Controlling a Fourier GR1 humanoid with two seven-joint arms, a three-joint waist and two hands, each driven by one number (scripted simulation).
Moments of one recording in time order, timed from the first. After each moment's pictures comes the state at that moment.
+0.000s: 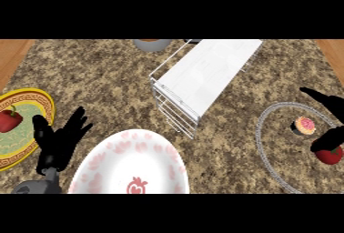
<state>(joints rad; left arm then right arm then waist) -0.05 0.29 -0.05 -1.36 0.26 0.09 0.25 -0.35 -0.67 0.05 -1.03 0.55 0.36 -0.06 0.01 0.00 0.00</state>
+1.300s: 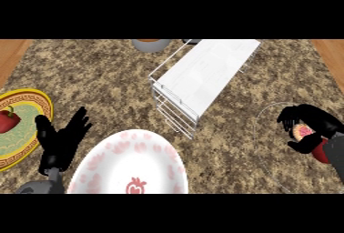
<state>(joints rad) -0.04 0.23 0.00 -1.38 0.19 0.07 0.28 -0.43 -0.55 0.09 -0.77 0.77 0.25 -0.41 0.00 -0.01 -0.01</state>
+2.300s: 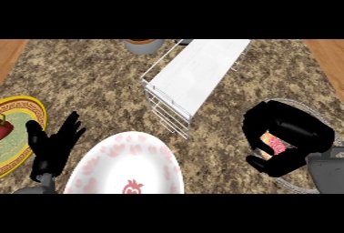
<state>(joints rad) 0.00 0.24 0.04 -1.39 0.19 0.06 0.27 -0.30 -0.43 0.17 -1.70 0.50 0.60 -0.43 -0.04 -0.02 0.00</state>
